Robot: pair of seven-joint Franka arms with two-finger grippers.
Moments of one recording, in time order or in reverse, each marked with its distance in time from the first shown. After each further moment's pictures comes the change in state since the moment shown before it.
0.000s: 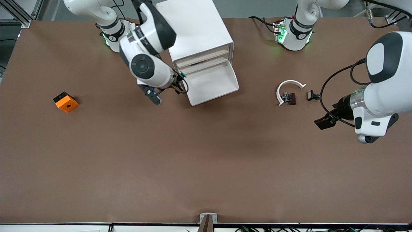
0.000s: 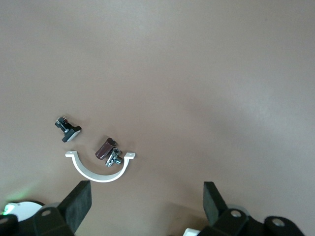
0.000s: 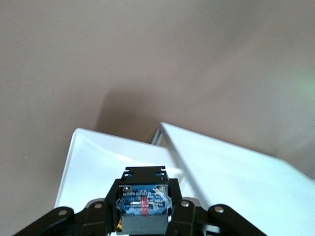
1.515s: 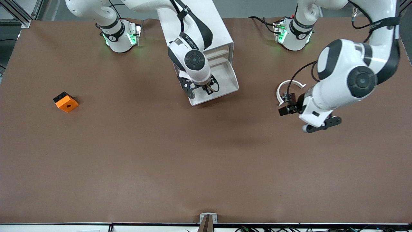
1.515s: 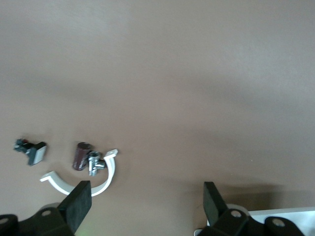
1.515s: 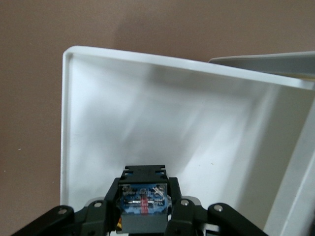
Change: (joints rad) left arm -0.033 -0.093 -0.196 -0.357 0.038 0.297 0.188; right arm 0.203 0.228 -0.001 0.048 0.000 0.296 0.325
